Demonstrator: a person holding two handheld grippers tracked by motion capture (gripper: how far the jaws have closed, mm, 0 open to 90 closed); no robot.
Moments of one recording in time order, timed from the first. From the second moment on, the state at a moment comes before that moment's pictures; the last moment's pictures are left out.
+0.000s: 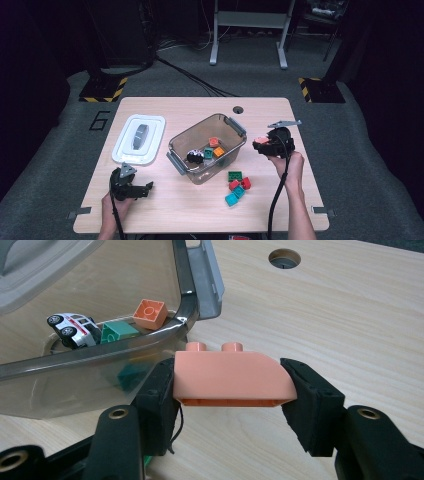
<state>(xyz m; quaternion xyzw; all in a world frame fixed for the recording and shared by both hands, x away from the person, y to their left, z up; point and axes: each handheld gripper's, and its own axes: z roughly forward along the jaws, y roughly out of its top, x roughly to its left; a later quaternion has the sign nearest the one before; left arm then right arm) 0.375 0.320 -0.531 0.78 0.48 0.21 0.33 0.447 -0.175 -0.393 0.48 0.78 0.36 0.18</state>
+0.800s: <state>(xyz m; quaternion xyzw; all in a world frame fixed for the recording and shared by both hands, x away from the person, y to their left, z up) 0.374 0.320 -0.531 0.78 0.48 0.21 0.33 0.461 -0.141 -0.360 0.45 0.80 0.37 0.18</state>
